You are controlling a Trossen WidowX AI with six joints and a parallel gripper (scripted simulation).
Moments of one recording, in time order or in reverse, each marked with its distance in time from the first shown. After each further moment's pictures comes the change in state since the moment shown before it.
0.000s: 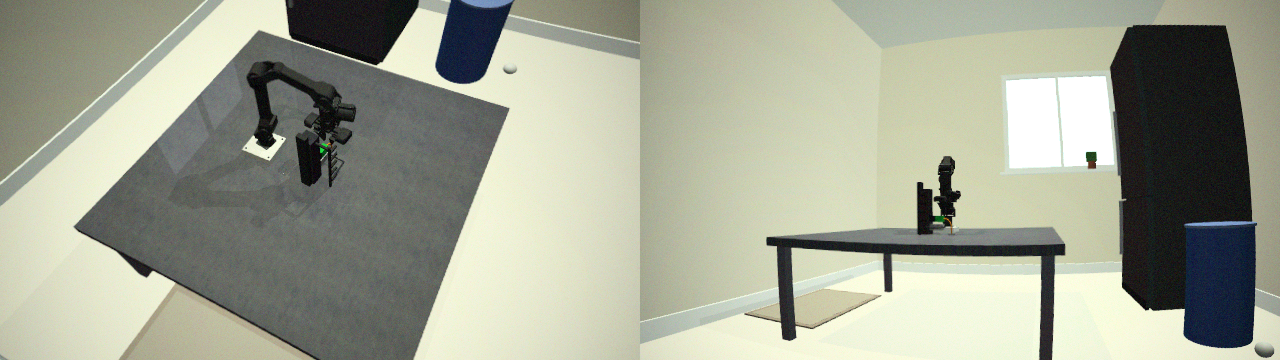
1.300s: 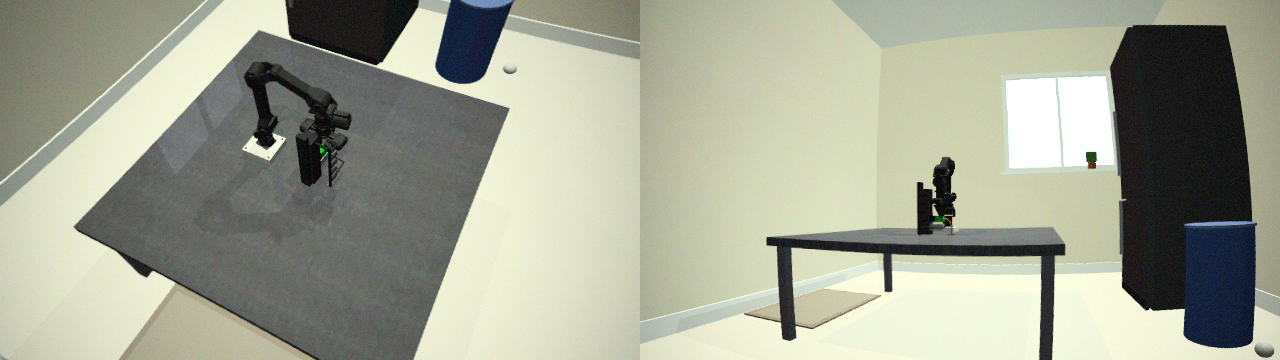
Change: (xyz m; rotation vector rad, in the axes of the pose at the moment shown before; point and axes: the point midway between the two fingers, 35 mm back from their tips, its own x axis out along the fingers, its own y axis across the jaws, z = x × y) arm 0.011 0.003 -0.026 0.000 0.004 0.004
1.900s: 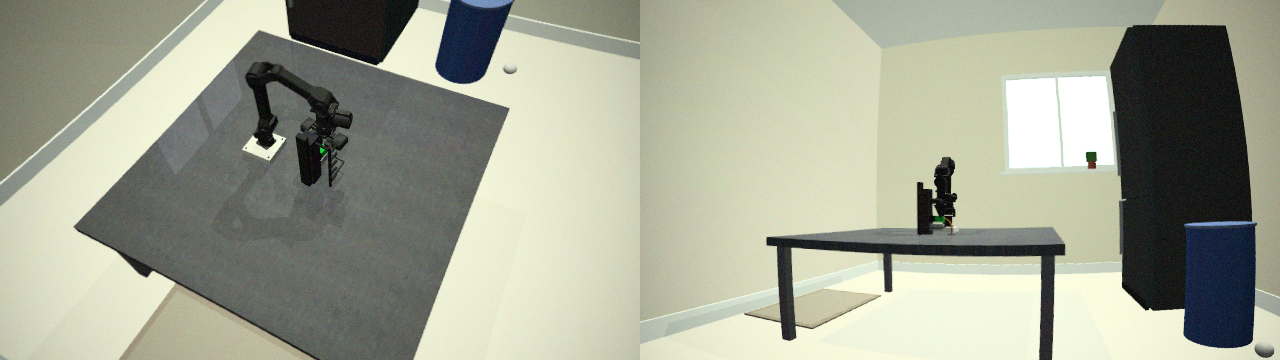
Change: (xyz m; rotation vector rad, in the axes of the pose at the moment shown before) arm 0.000 -0.001 0.002 0.011 0.034 0.000
